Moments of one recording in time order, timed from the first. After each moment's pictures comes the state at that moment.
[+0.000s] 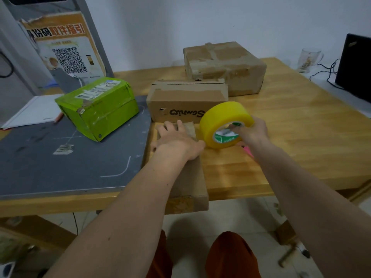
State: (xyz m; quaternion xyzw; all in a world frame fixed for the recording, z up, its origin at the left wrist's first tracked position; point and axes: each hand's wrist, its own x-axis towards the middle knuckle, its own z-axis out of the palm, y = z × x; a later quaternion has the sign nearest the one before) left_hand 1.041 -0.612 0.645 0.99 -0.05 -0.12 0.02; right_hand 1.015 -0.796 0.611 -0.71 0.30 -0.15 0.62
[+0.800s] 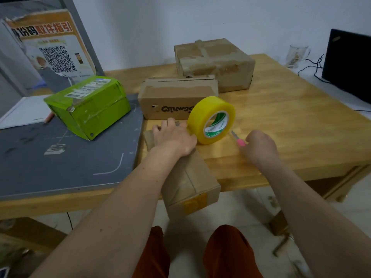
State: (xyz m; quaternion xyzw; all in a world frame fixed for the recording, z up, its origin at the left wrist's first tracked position) left_hand 1.041 -0.614 0.629 0.99 -0.16 -0.02 0.02; right_hand 0.956 -0.805 0.595 -0.91 0.33 -0.07 0.23
